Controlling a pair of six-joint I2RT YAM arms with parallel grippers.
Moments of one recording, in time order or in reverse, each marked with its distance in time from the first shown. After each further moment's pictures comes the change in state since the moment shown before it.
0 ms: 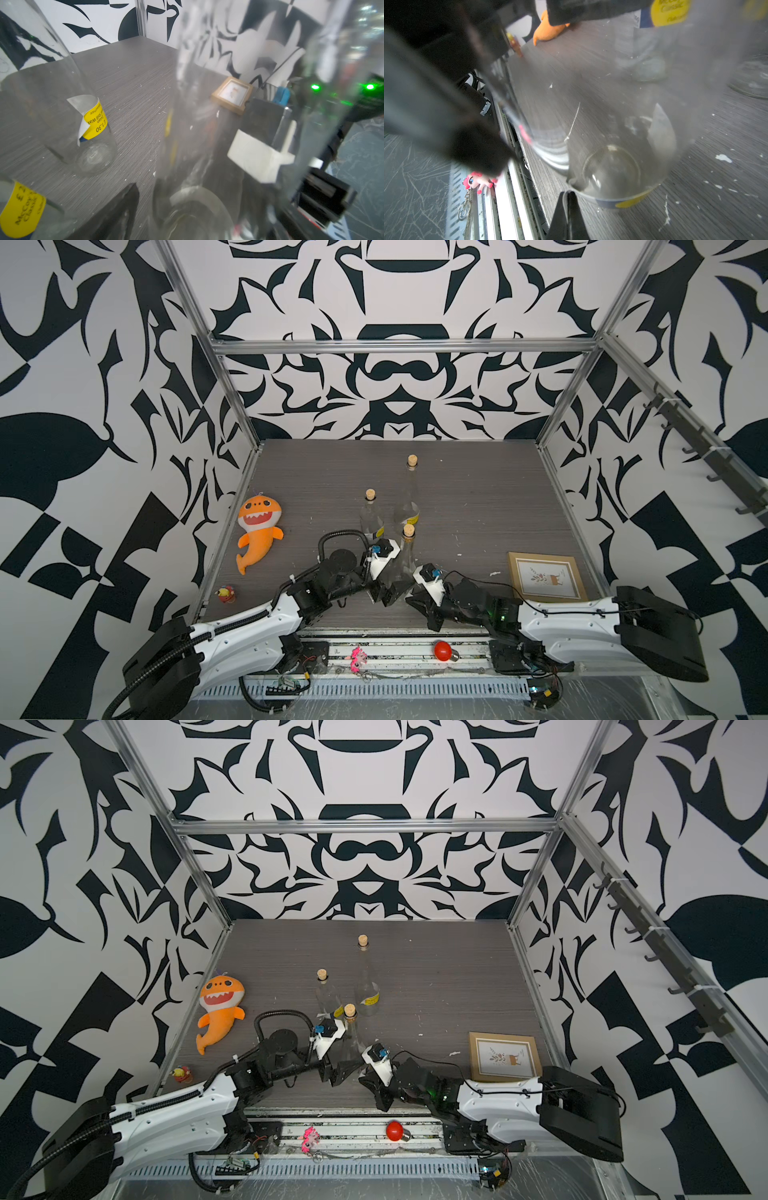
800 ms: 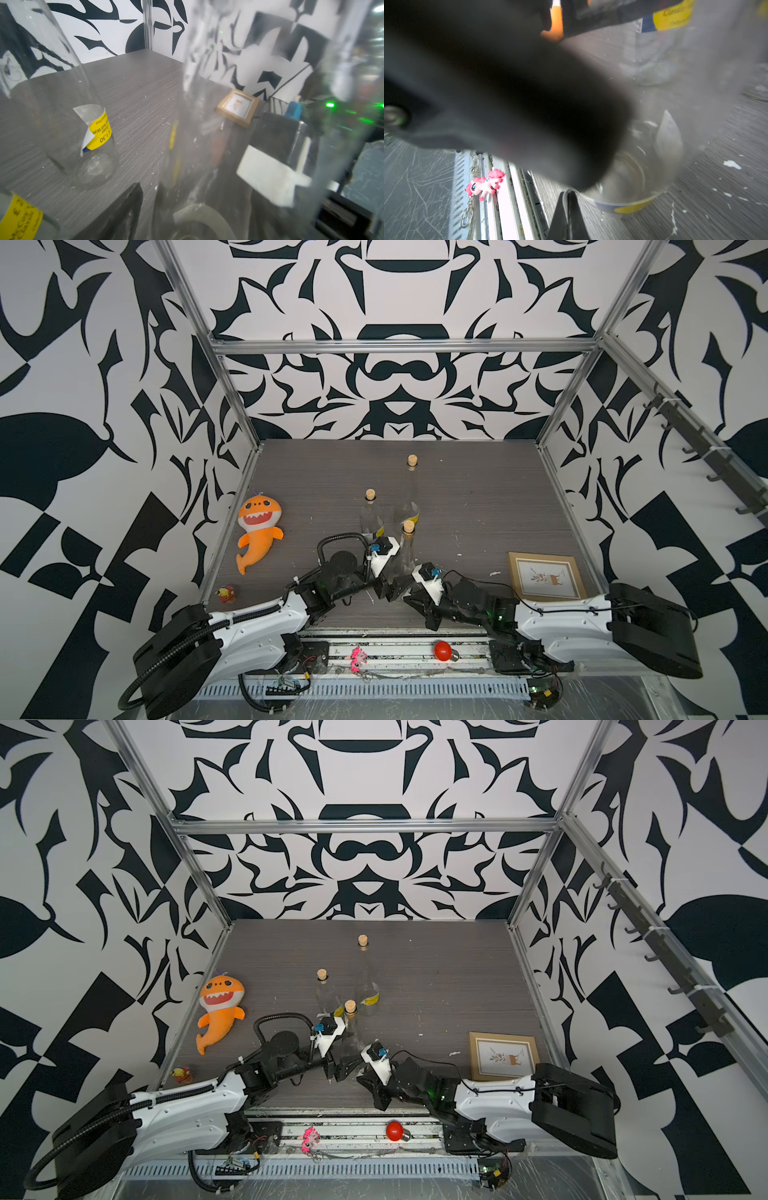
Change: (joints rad) left arm 0.001 0.095 -0.050 0.235 -0.031 -0.048; right arm 0.000 0.040 -0.001 0.064 -0.007 0.015
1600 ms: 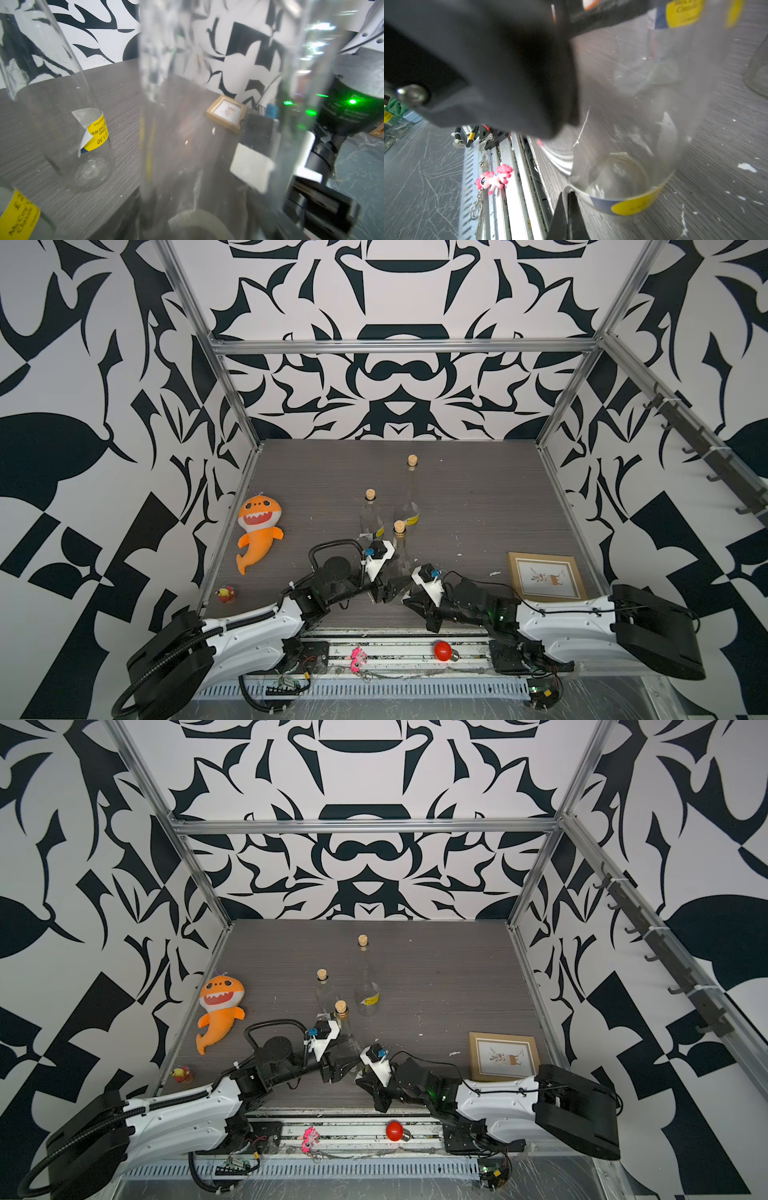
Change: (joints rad) left arm 0.000 -0.091 -0.047 0.007 0.020 -0.008; right arm 0.000 -0.033 0.000 -0.019 -0.040 -0.007
